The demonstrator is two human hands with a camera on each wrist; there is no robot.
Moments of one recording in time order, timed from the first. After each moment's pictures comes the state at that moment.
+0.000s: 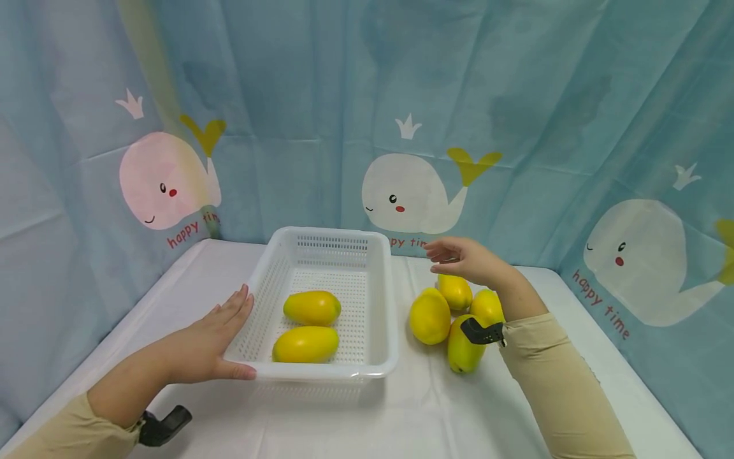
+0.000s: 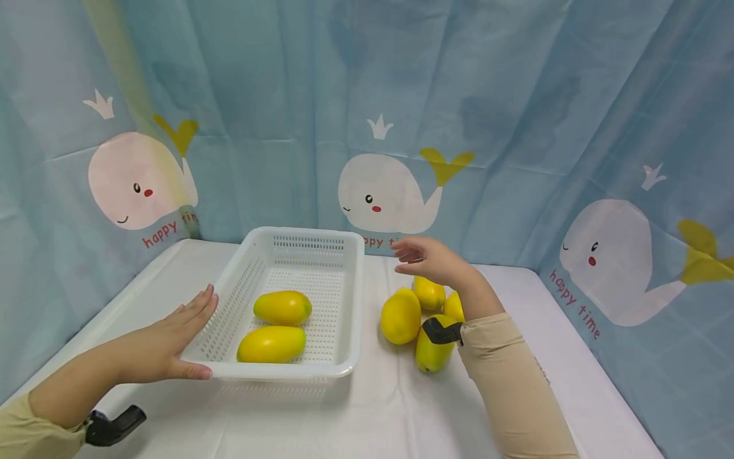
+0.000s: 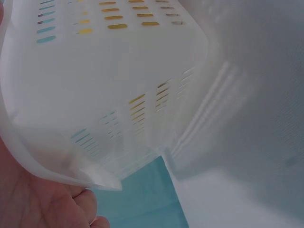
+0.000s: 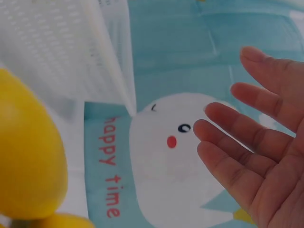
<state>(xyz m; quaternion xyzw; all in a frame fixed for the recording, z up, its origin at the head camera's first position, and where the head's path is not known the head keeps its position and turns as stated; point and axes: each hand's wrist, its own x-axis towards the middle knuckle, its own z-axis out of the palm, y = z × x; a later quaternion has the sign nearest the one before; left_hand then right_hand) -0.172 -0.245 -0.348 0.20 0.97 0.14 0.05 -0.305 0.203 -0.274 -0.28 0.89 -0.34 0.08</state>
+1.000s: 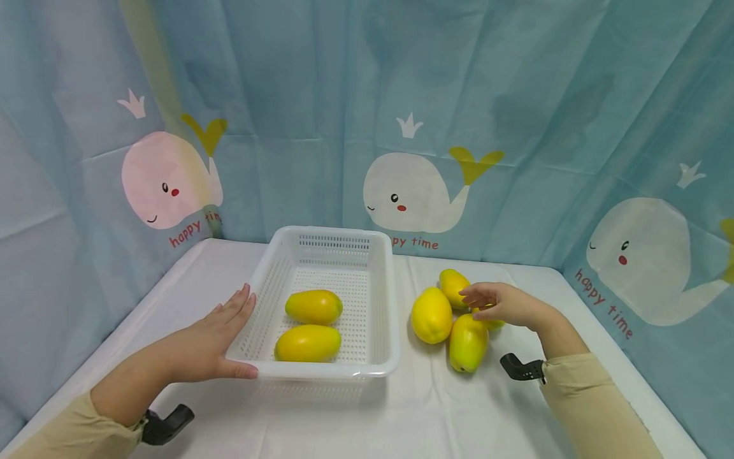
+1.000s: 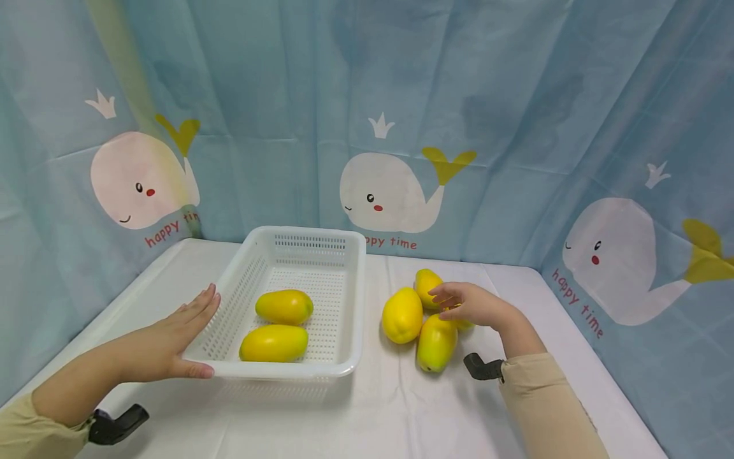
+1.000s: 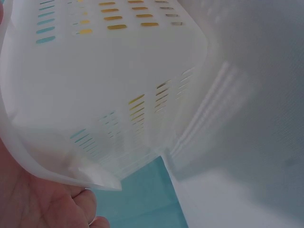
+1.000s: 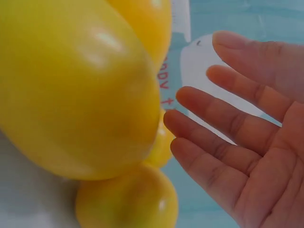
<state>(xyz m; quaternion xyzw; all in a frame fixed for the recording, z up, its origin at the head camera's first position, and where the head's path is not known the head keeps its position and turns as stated) -0.171 -0.243 -0.348 0.20 0.97 0.15 0.06 -0.283 0.279 -0.334 -0.21 0.90 -0.34 0.18</state>
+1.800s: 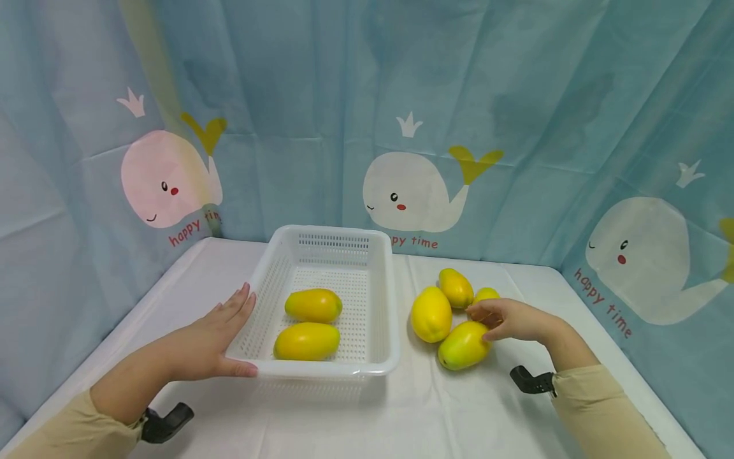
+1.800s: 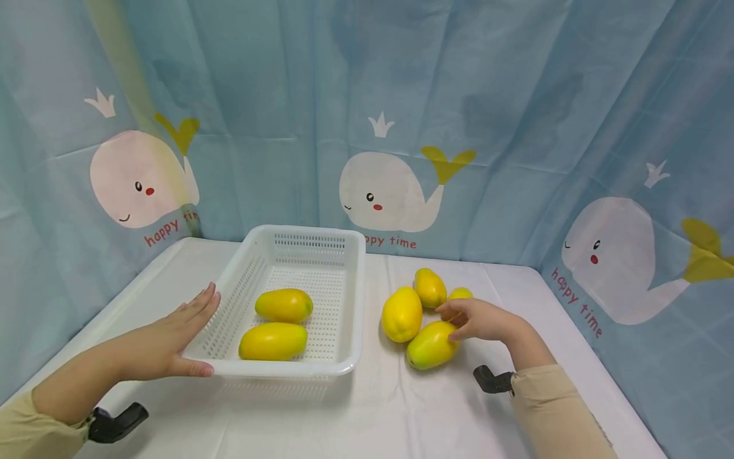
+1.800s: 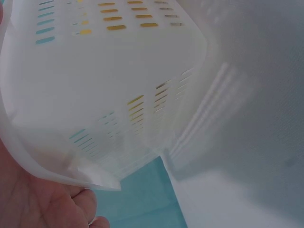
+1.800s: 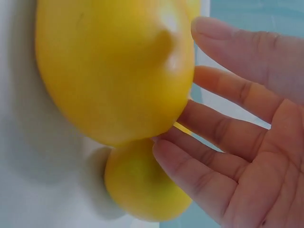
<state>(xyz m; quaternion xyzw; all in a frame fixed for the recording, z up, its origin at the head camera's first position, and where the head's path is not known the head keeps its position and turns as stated) -0.172 -0.244 -0.347 0.20 0.97 0.15 0.07 -0.269 0.293 -0.348 -0.22 0.90 -0.30 0.21</state>
